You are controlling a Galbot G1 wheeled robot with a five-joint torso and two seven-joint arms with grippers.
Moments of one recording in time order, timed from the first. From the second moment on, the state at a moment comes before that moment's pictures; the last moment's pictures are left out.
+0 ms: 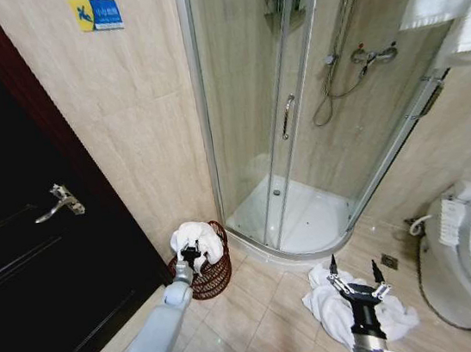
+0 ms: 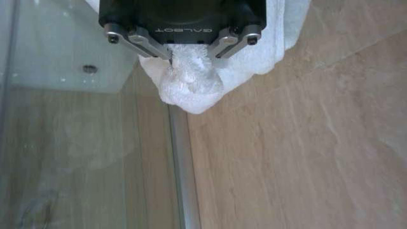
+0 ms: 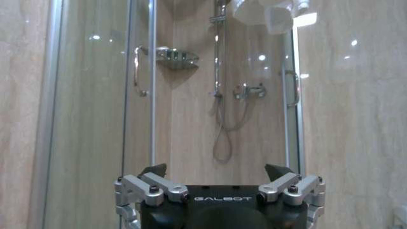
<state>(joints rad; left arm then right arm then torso) 0.86 -1.25 -0.16 -0.94 -0.23 -0.35 -0.06 -1.87 1.61 0.59 2.00 -0.01 0.62 0.20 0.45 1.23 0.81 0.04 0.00</state>
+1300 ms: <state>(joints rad) 0.67 -1.32 -0.19 -0.47 0.06 -0.37 0.15 -1.80 1.61 0.61 1.98 0.06 0.64 0.14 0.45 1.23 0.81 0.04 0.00</state>
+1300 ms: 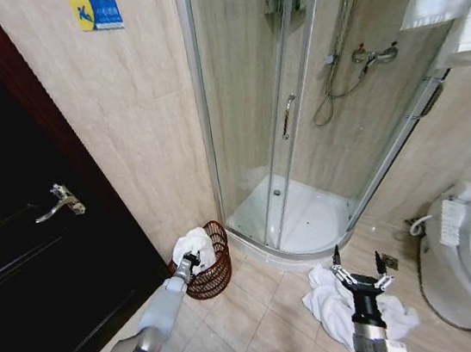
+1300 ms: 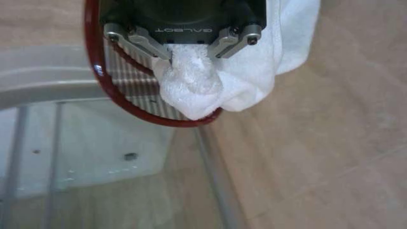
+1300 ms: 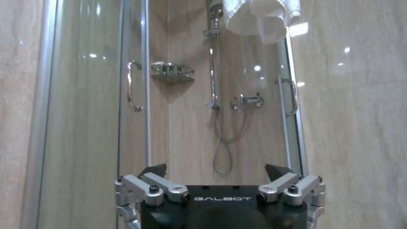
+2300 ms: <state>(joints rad) 0.61 -1.36 -0.08 -0.38 0.07 -0.29 0.04 -1.80 1.61 0.62 1.94 0.05 0.65 0.13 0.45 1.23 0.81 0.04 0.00</state>
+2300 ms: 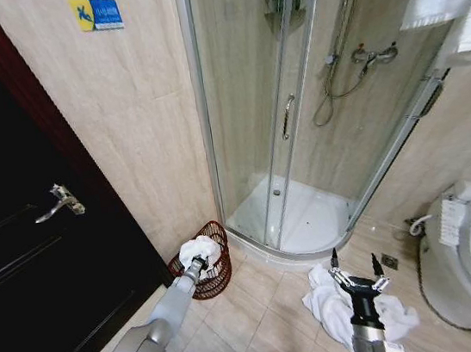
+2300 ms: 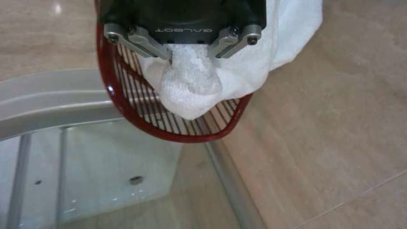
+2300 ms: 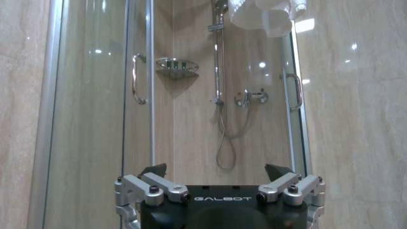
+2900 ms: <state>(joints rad) 0.61 -1.36 -0.08 -0.41 0.08 -0.24 -0.01 -1.81 1.61 0.62 1.94 0.06 0.64 0.10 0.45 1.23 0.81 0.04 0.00</state>
